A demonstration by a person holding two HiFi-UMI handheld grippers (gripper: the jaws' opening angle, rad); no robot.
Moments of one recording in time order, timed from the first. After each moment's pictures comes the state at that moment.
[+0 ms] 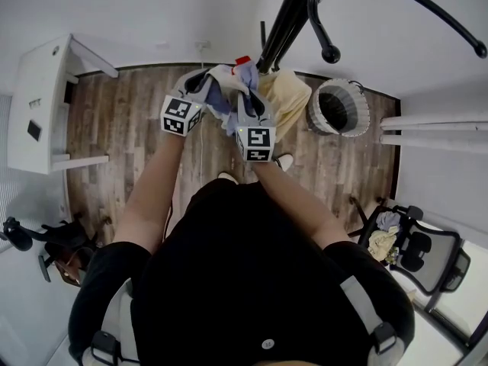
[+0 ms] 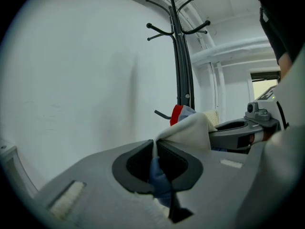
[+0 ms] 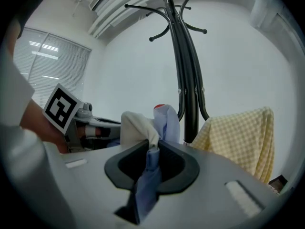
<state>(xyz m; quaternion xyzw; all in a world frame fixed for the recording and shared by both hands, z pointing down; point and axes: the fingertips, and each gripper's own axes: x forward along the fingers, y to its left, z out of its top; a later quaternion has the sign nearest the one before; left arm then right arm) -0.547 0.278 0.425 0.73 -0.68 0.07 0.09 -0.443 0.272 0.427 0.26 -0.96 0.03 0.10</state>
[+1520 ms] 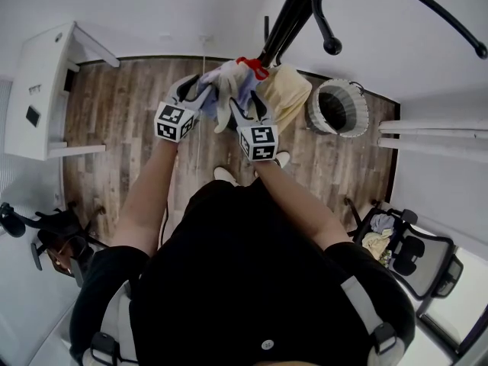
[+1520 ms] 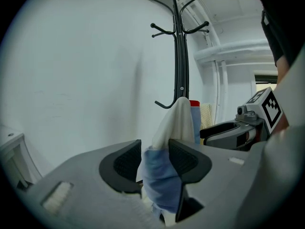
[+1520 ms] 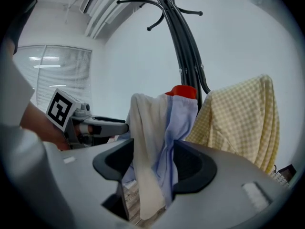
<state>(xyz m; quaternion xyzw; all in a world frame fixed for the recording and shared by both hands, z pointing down) -0.538 0.327 0.456 0.71 -0.69 0.07 0.13 -0.428 0.297 0.465 0.19 -0.97 0.09 0.15</state>
